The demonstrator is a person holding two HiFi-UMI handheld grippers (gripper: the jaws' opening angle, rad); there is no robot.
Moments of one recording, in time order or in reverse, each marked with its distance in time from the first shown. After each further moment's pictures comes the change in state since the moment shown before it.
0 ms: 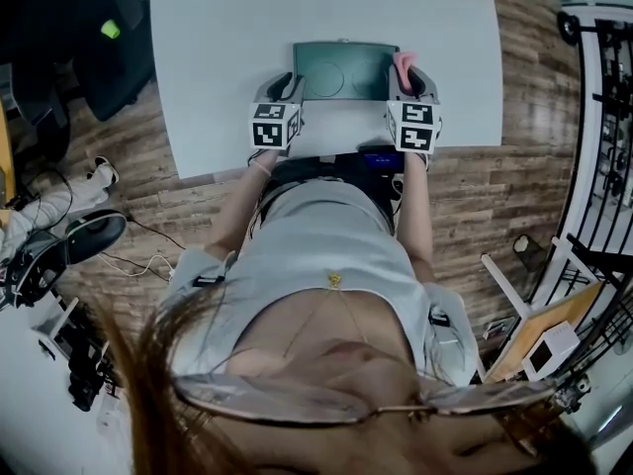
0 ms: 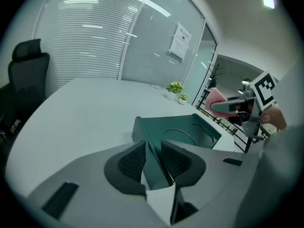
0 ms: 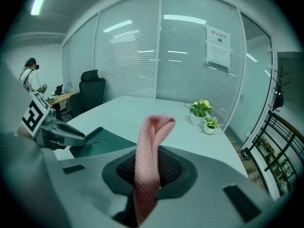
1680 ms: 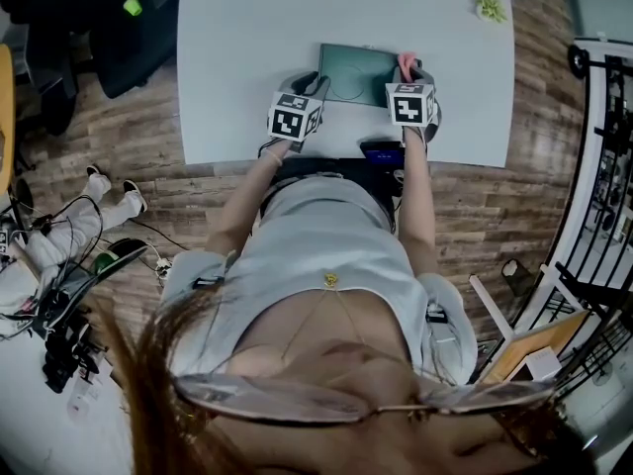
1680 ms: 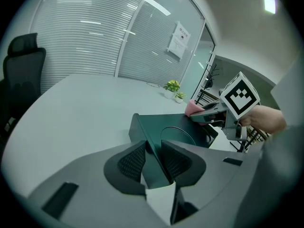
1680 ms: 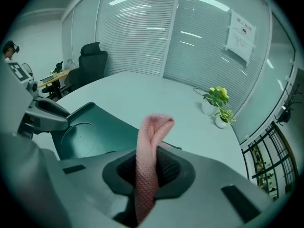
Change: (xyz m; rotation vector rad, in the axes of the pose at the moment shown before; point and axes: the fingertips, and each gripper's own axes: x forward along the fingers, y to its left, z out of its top) left arm 0.008 -0.002 -0.005 -0.006 0.019 -0.059; right arm 0.067 0.018 -0.029 -0.133 0.263 -0.002
